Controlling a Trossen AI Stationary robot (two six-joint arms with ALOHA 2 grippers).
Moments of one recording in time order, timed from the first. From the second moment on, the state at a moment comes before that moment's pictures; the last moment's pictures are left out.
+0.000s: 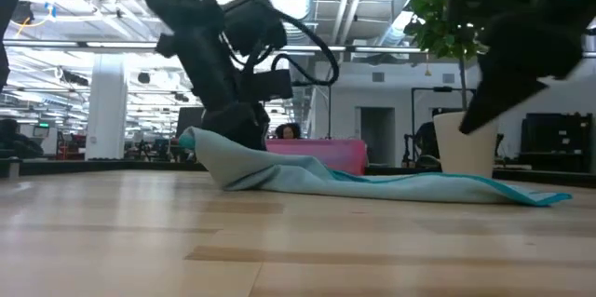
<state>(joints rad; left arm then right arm) -0.01 1.83 0.95 -0.17 -0.11 0.04 0.56 1.62 0.94 -0.77 0.65 0.99</state>
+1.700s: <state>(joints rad) -0.80 1.84 1.25 -0.76 -0.21 -0.62 0.45 1.59 0.73 -0.13 0.47 0.65</state>
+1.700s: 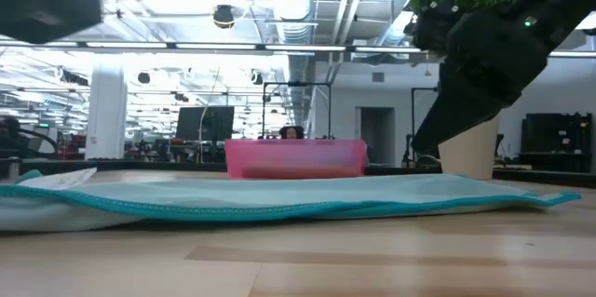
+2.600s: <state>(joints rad) -0.83 1.83 1.11 -0.54 -0.36 -0.57 0.46 1.59 0.73 -0.13 0.45 0.66</state>
